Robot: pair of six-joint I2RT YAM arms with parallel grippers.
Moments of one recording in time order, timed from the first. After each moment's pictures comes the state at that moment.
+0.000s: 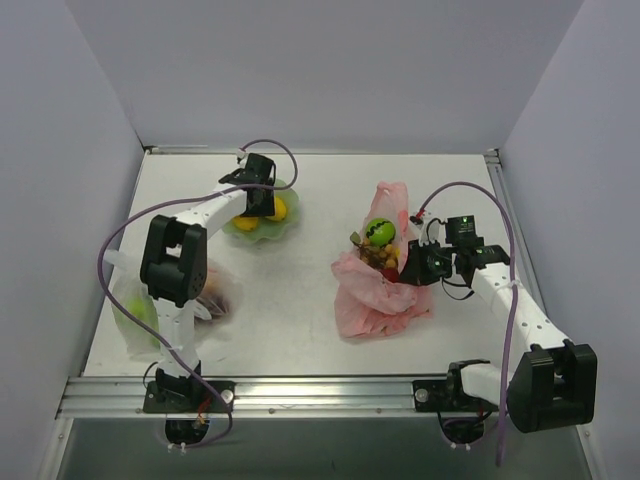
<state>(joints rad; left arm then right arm) -0.35 2.05 1.60 -0.55 -0.45 -0.35 0.13 1.17 0.78 -0.60 -0.53 -0.10</state>
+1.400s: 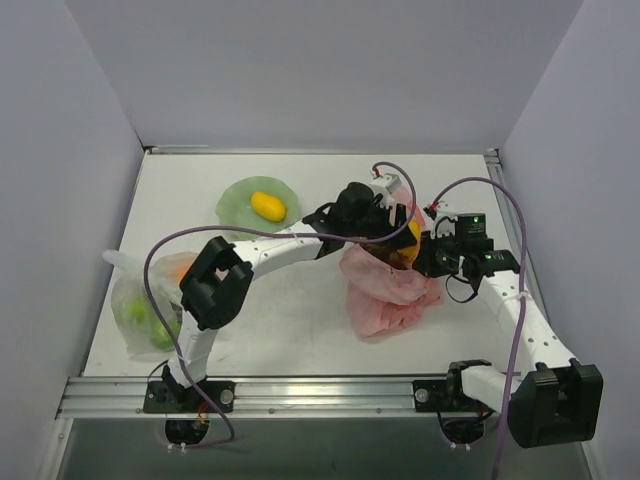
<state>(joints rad) -0.87 2.05 1.61 0.07 0.30 -0.55 0.10 1.10 0.79 -0.55 -0.34 -0.06</state>
